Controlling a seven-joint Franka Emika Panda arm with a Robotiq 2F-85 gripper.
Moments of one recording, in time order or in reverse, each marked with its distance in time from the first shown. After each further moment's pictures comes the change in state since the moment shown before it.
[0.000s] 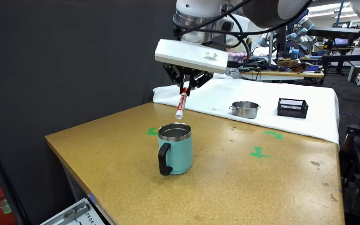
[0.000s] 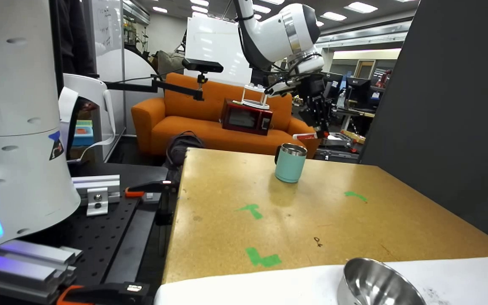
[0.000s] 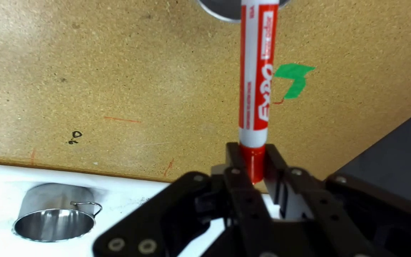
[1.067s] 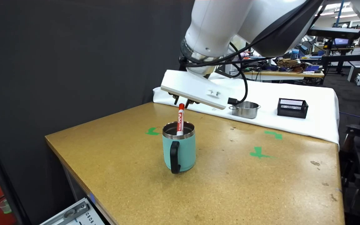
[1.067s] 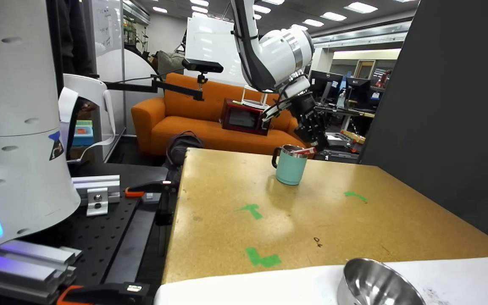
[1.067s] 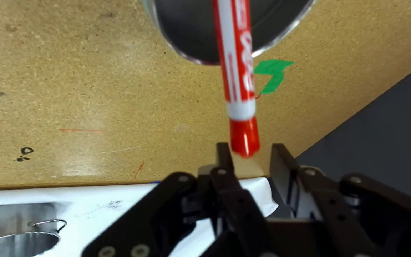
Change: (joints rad) arm -0.049 0.087 0.053 0.000 -0.501 0.058 0.457
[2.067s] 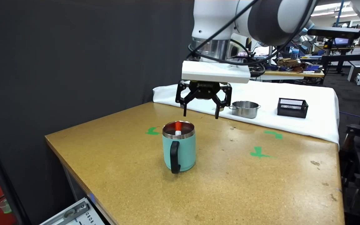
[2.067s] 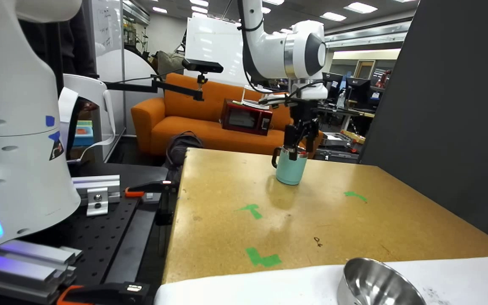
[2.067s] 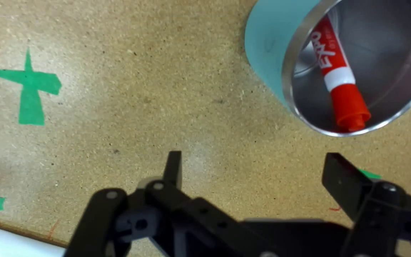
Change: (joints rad) arm -0.574 0.021 0.510 -0.079 0.633 0.008 -0.789
